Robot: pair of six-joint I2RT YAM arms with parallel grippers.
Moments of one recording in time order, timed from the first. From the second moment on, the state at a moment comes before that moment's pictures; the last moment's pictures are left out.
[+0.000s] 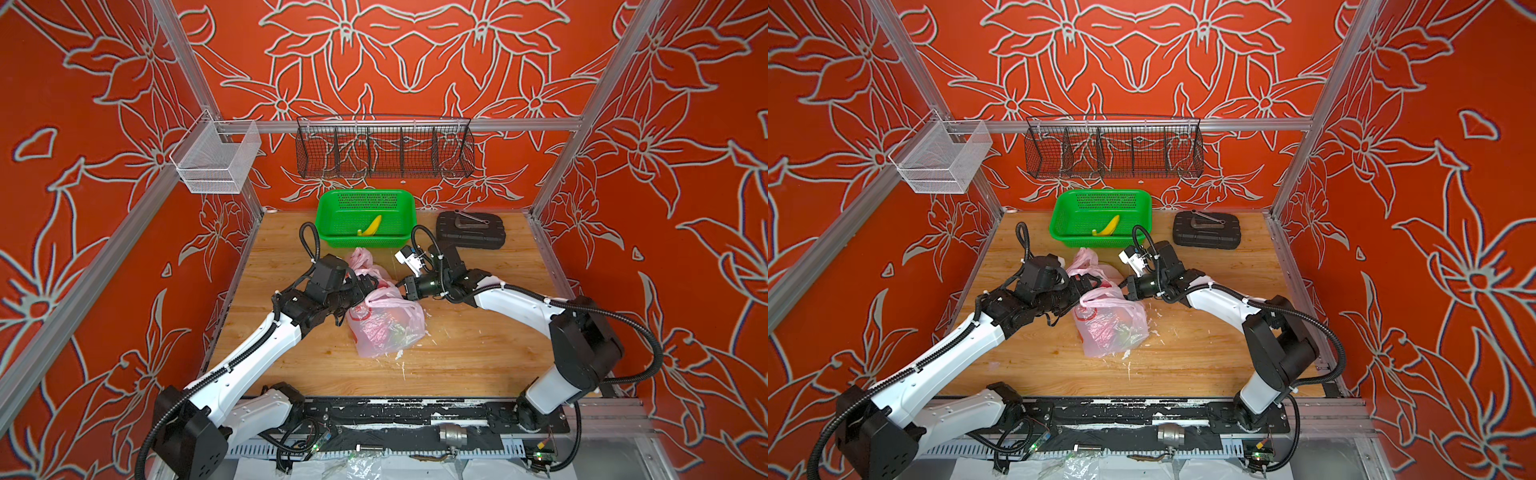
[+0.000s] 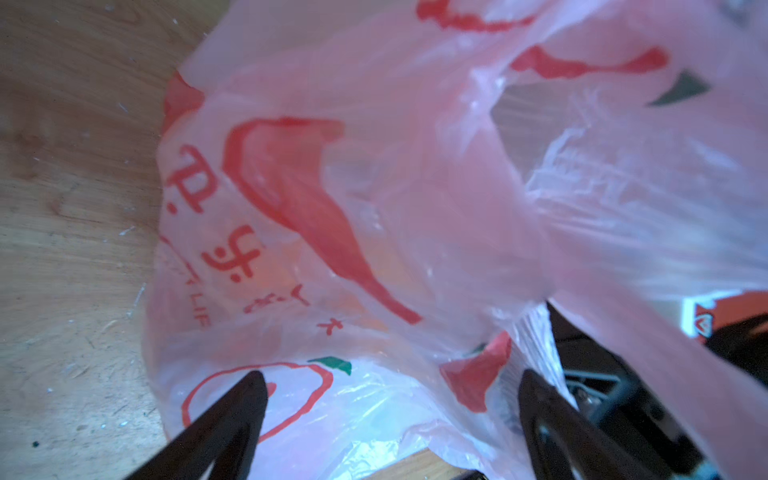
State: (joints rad) left arm -0.47 1.09 0.90 -0.53 0.10 -1.00; right arm 0.63 1.61 1.05 -0.07 -0.80 0.53
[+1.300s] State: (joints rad) left arm -0.47 0.86 0.69 -0.60 0.10 -0.89; right arm 0.72 1.45 1.04 -0.18 -0.37 0.30
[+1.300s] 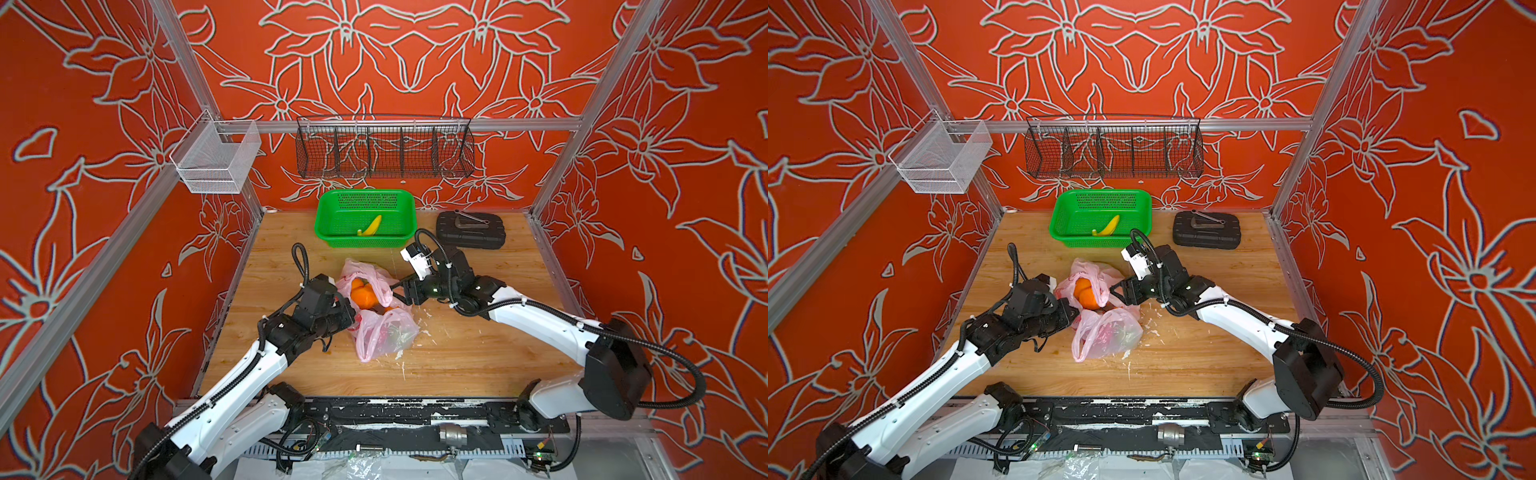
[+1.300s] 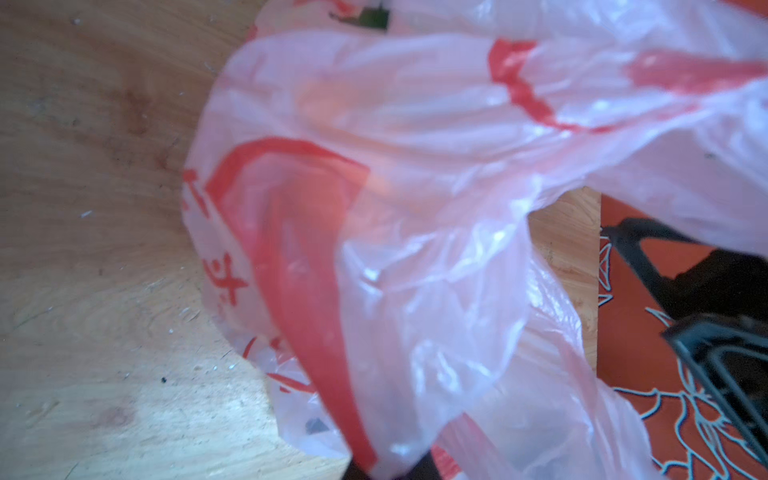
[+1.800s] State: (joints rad) left arm -0.47 0.82 0.68 -0.62 0.10 -0.87; right arm 0.86 1.72 1.28 -0.40 -0.10 0.20
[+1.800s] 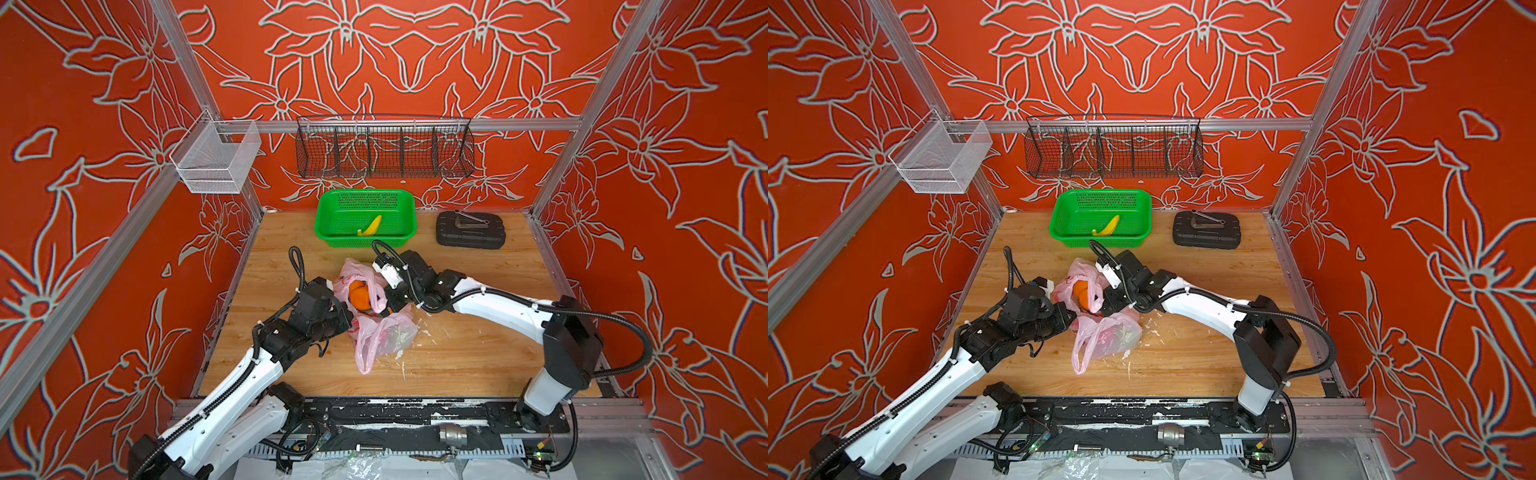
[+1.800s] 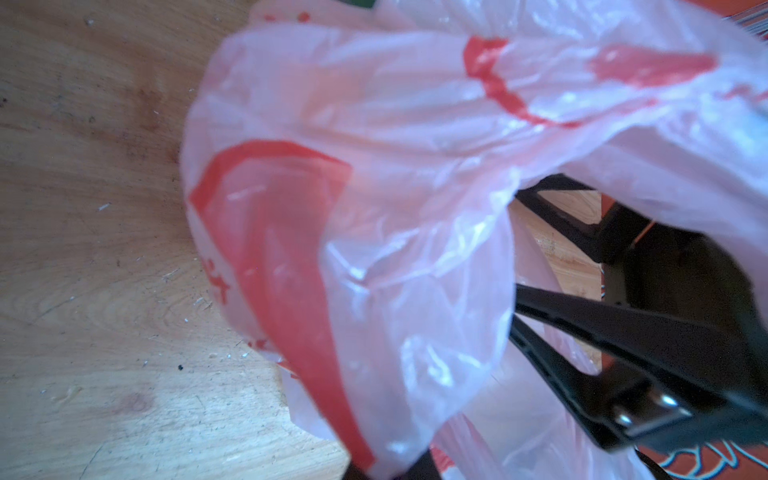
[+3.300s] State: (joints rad) left arm -0.47 0.71 0.93 -0.67 -0.03 -0.34; right arm 0.50 1.33 1.13 -0.36 -0.27 0.33
